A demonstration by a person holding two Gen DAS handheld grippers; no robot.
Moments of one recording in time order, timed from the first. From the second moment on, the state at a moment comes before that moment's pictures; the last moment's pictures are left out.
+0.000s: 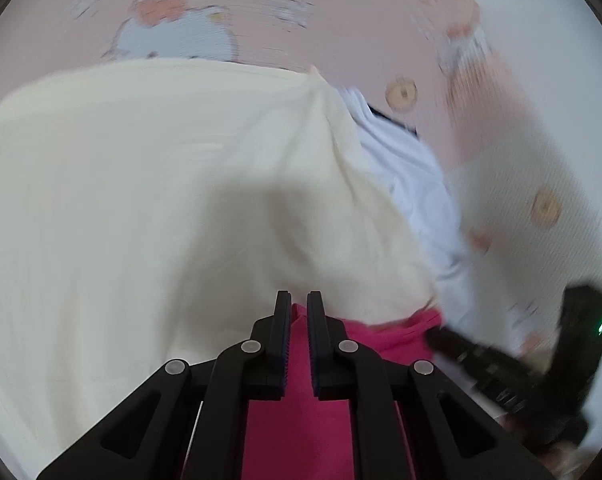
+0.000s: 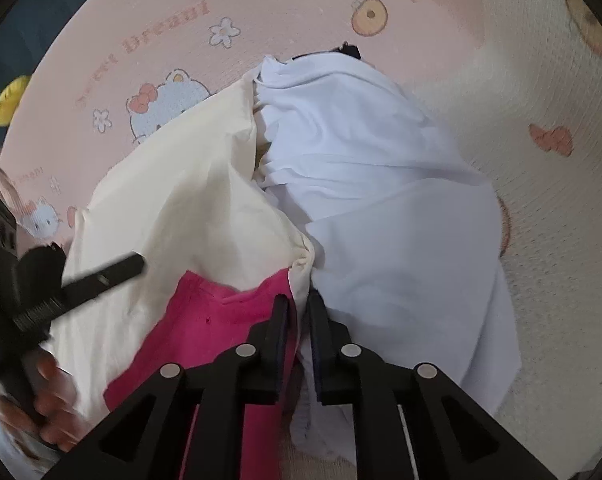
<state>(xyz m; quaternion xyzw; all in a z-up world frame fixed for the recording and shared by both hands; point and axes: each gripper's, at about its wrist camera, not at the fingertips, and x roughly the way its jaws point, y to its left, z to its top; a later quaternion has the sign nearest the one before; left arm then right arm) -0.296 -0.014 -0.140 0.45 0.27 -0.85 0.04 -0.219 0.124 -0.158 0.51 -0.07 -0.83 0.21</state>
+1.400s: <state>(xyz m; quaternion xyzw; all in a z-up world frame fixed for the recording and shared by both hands) -0.070 -0.008 -0.141 0.51 0.19 -0.83 0.05 0.006 0.186 -0.173 0.42 -0.25 -0.84 0.24</state>
